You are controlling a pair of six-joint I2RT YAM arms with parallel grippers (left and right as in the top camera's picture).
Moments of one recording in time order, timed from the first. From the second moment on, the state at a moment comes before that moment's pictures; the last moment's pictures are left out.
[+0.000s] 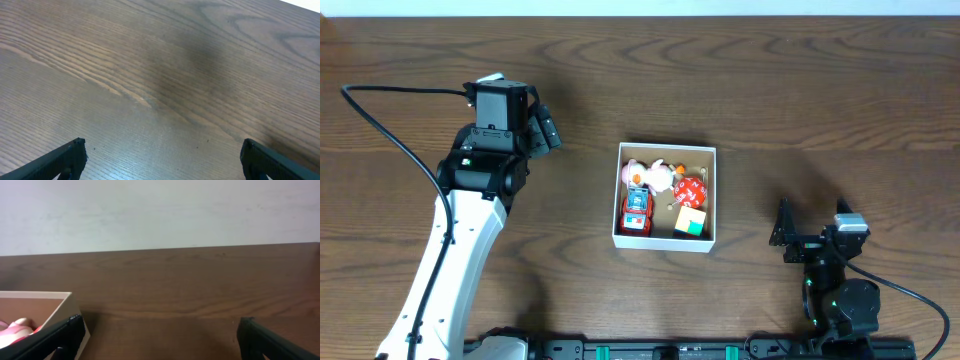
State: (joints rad) left arm -0.13 1.34 1.14 -0.68 -0.27 -0.41; right arm 0.12 0.01 0.01 -0.06 0.08 0.12
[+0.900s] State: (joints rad) left arm -0.13 0.11 1.00 -0.82 -0.27 -0.41; right arm 0.12 0.01 0.01 -0.06 0.08 0.12
